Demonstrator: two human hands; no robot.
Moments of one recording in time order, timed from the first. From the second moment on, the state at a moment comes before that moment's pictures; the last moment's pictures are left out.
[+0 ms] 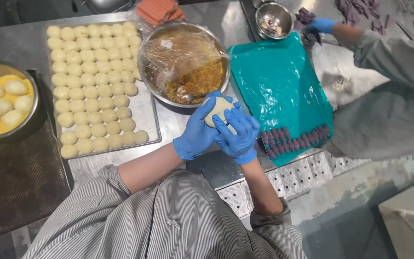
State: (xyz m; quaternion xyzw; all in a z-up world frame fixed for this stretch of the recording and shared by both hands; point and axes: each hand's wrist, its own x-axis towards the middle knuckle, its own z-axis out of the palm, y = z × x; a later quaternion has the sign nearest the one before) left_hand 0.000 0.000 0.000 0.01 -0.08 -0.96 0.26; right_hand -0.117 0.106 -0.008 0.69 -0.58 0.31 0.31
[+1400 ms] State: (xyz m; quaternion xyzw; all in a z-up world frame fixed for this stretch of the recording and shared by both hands) left_hand 0.577 -0.382 -0.270 0.64 -0.73 -0.22 0.01; right_hand 0.116 -0.071 -0.176 0.45 -0.59 0.54 -0.39
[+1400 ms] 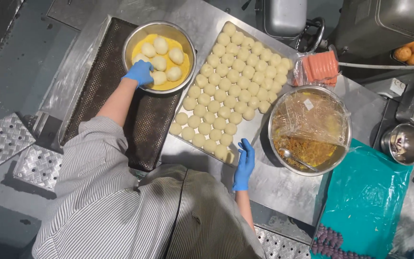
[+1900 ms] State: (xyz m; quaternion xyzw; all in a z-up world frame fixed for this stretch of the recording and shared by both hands) left_hand 0.502 -0.342 -0.194 0.63 -0.76 -0.03 0.17; right_hand 0.112 -0.070 -0.187 0.39 -0.66 0.55 -0.34
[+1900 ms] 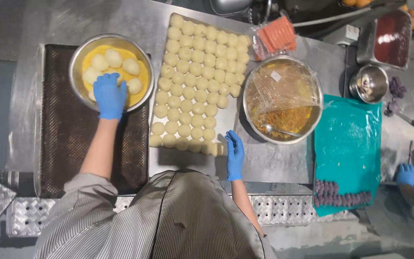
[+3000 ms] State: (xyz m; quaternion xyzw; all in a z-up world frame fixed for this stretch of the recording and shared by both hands) left_hand 0.120 -0.239 -0.189 0.14 -0.98 -0.10 0.00; right_hand -0.125 0.072 -0.252 0.38 -0.67 0.44 -0.46
